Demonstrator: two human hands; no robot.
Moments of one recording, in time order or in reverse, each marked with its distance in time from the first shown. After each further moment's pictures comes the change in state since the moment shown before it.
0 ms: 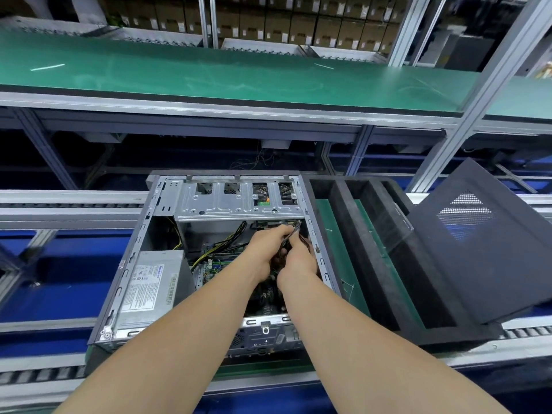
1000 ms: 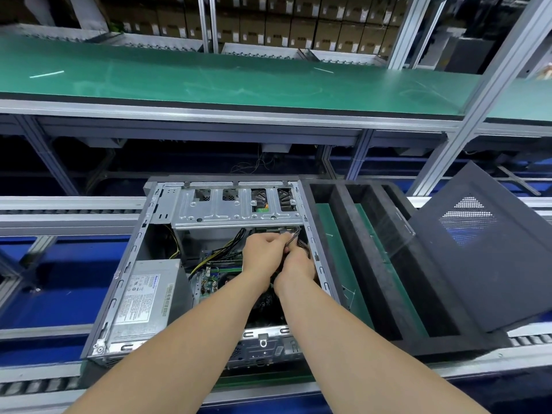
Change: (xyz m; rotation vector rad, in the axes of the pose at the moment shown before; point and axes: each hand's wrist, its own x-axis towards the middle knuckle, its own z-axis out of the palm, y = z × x) left_hand 0.004 -0.012 0.002 0.209 0.178 0.343; right_hand 0.005 -0.001 0.005 -0.293 0.053 -0.045
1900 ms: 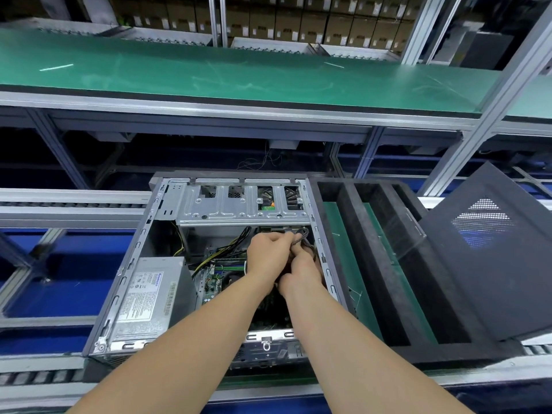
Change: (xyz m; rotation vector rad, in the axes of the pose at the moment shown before) left_hand -0.005 0.006 0.000 0.070 0.042 -0.024; right_hand 0.002 0.003 0.000 0.350 -0.208 0.106
